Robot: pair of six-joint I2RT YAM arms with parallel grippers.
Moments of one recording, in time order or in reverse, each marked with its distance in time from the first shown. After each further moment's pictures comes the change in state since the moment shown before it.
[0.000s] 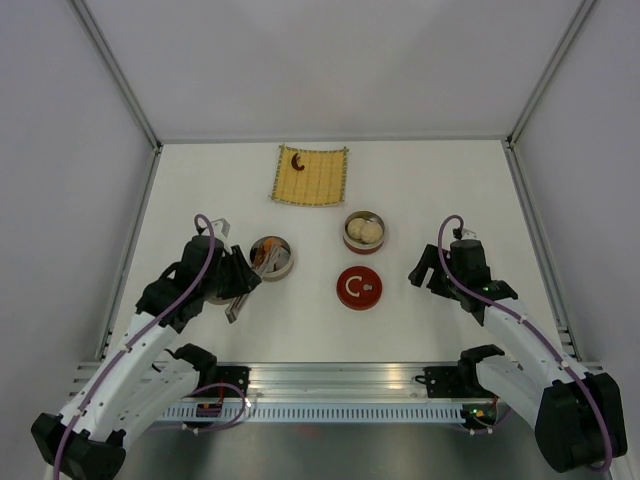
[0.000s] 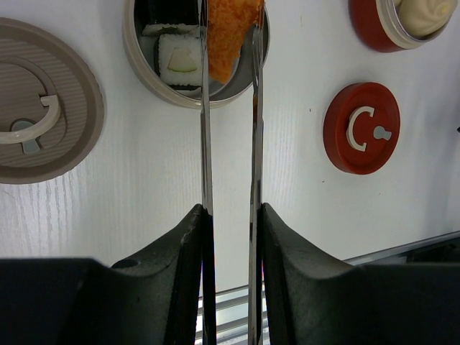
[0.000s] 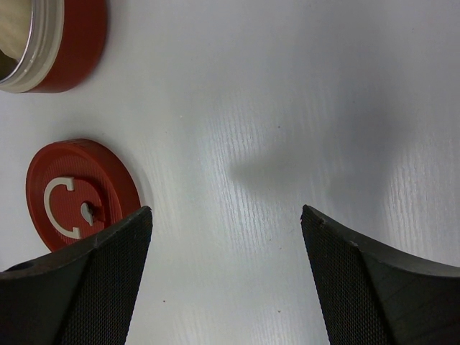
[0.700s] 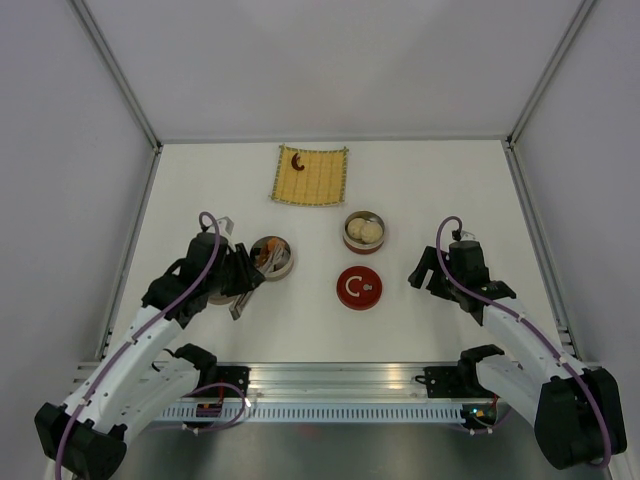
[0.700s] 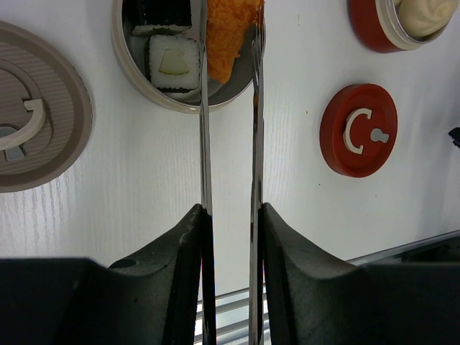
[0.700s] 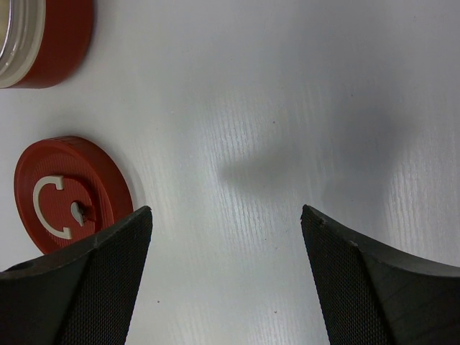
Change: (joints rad) left arm 0.000 0.050 -0.014 0.053 0.017 -0.019; right arm 0.000 0.018 -0.013 0.011 -0.001 0.000
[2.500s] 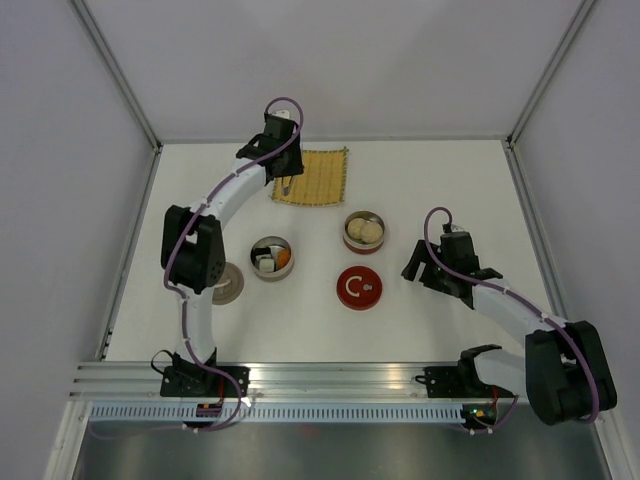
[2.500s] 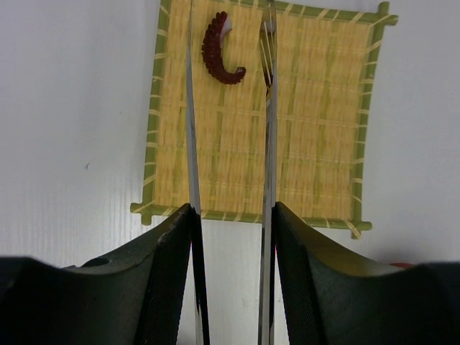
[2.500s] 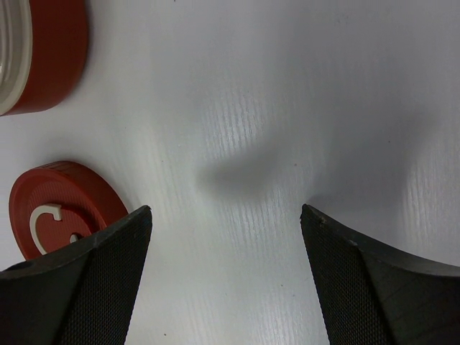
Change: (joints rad) left arm 0.050 1.278 1.110 0.223 -0.225 0.269; right arm 0.000 0.225 0.036 0.150 -0.033 -0.001
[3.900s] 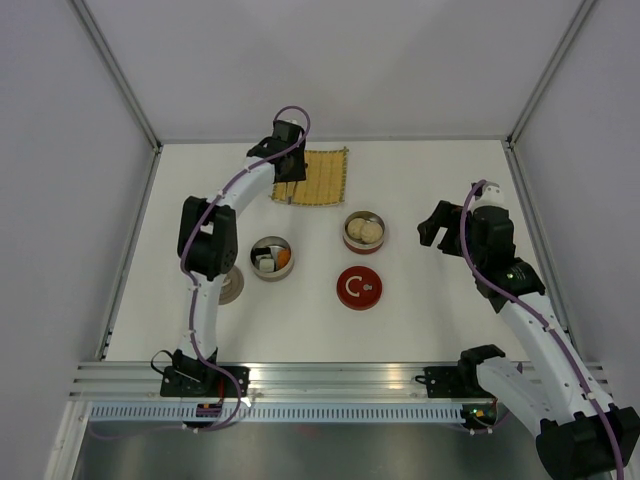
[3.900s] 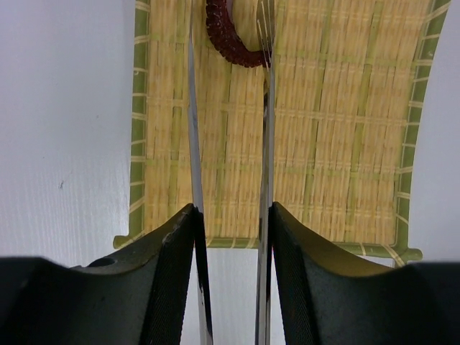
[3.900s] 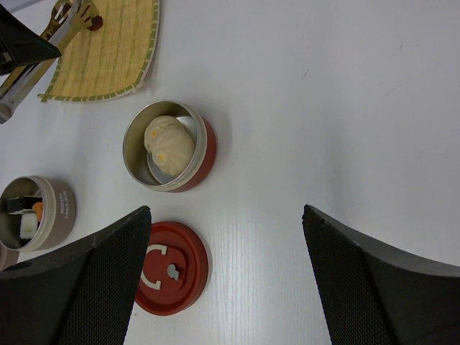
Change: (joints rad) left arm 0.014 0.188 0.120 -0.045 0.023 0.038; right arm -0.001 -0.311 0.318 -0.222 0.105 -0.125
